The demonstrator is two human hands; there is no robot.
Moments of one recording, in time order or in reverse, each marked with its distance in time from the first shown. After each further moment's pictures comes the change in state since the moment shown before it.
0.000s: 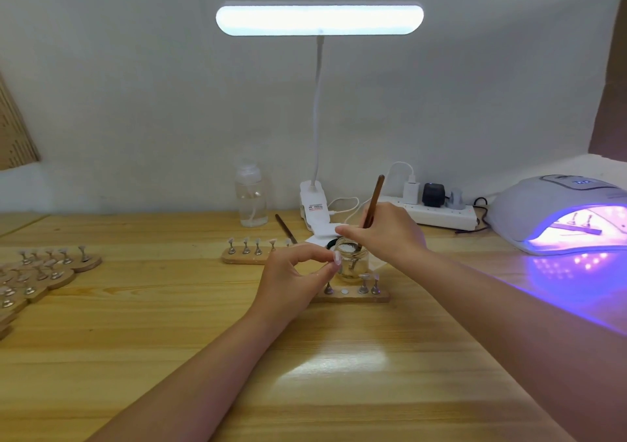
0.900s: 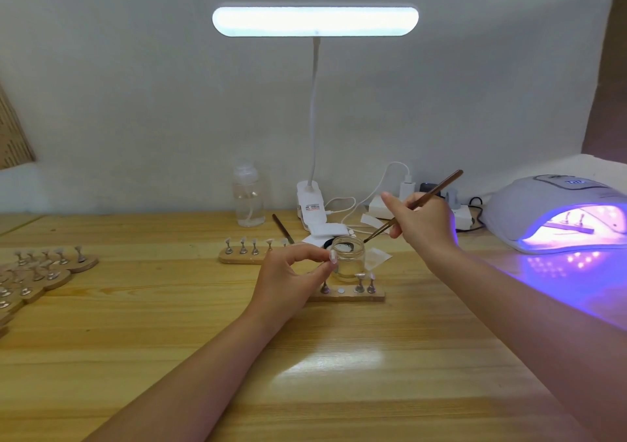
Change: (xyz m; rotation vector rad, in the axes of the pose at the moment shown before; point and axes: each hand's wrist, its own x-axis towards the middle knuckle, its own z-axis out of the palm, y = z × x) left_hand -0.001 0.002 0.001 -0.011 0.008 -0.049; right_hand -0.006 0.026 -0.022 0.536 0.274 0.213
